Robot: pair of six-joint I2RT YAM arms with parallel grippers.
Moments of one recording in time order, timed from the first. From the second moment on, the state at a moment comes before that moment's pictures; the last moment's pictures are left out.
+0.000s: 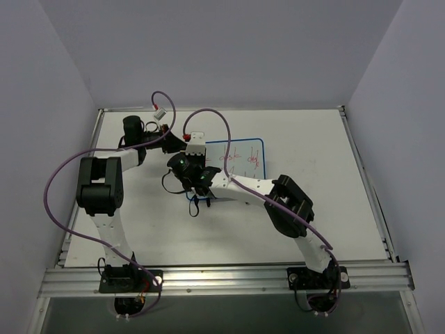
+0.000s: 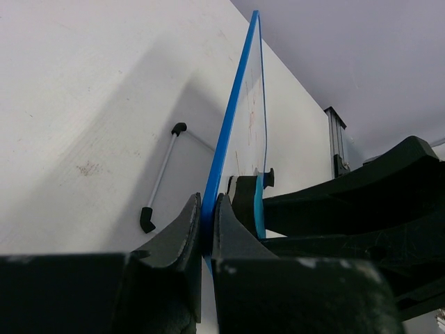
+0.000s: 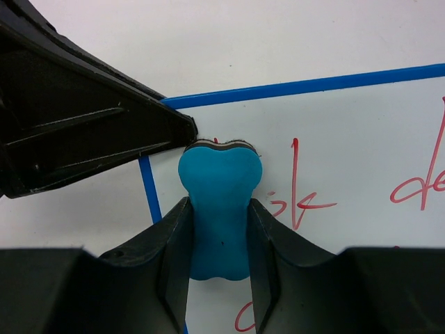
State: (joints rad) left arm -0.04 2.03 1.24 0.48 1.27 -0.45; right arm 1.02 2.13 1.63 -0.12 0.88 0.62
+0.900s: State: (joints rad) left arm -0.04 2.03 1.23 0.50 1.27 -0.46; right arm 0.91 2.06 1.61 -0.18 0.87 0.67
